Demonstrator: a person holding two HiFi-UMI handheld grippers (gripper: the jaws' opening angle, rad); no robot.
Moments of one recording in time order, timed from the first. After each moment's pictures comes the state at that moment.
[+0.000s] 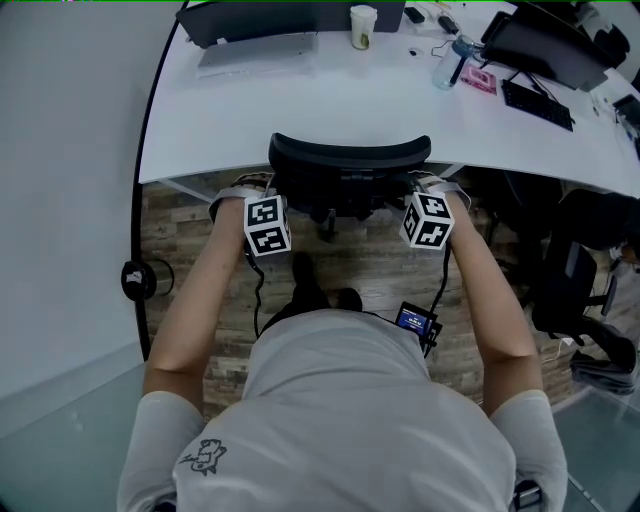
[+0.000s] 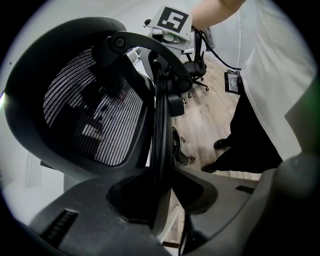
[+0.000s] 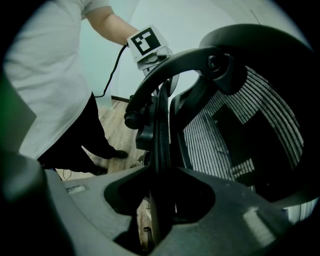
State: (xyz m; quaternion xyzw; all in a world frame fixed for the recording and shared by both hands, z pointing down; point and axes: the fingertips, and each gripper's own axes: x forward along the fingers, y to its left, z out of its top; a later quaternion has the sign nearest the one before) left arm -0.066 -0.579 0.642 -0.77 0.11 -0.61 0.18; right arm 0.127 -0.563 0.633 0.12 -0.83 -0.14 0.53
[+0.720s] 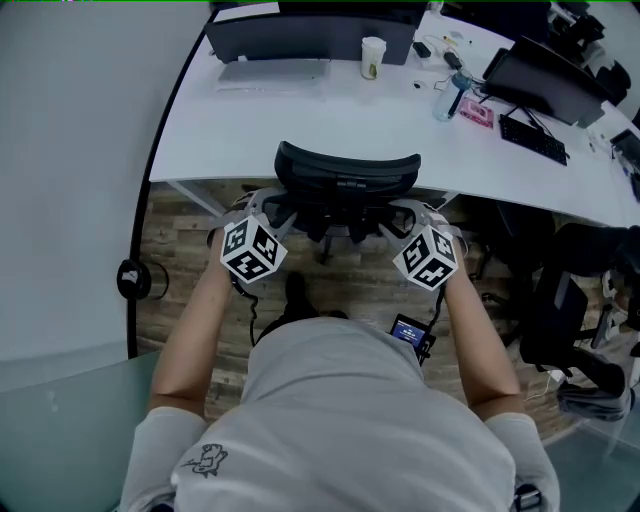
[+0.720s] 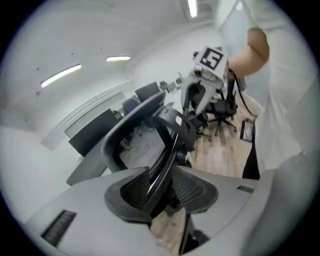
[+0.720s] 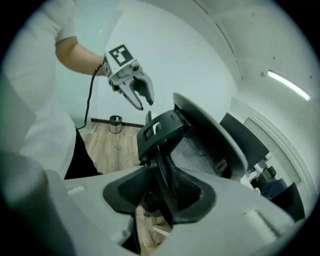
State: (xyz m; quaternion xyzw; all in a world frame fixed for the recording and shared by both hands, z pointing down) left arm -0.044 -0.536 0.533 -0.85 0.28 -0.43 0.11; right arm 0.128 -0.520 0.542 0.25 -0.86 -0.10 0.43
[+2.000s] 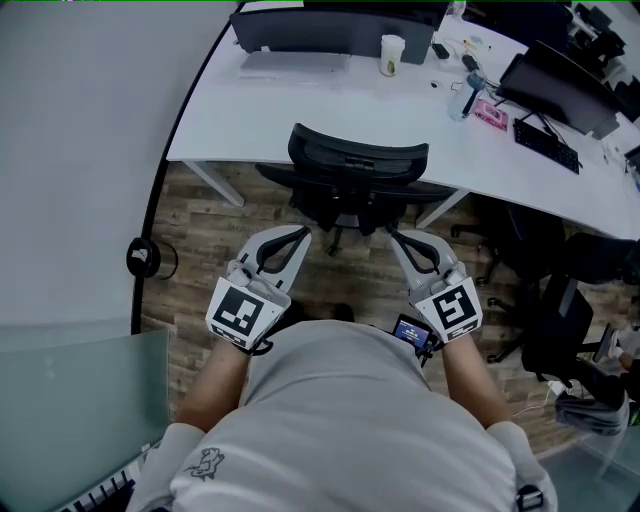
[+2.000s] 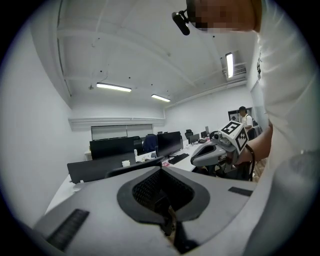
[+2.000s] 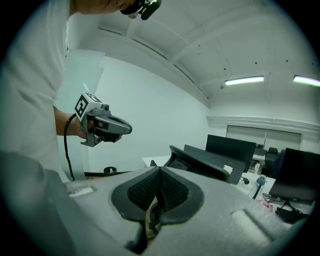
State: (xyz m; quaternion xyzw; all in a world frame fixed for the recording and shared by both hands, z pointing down) left arm 0.000 -0.401 0.384 -0.91 0.40 -0.11 0.01; right arm 0.127 -0.414 0.424 0.32 -0.93 -0.04 0.15
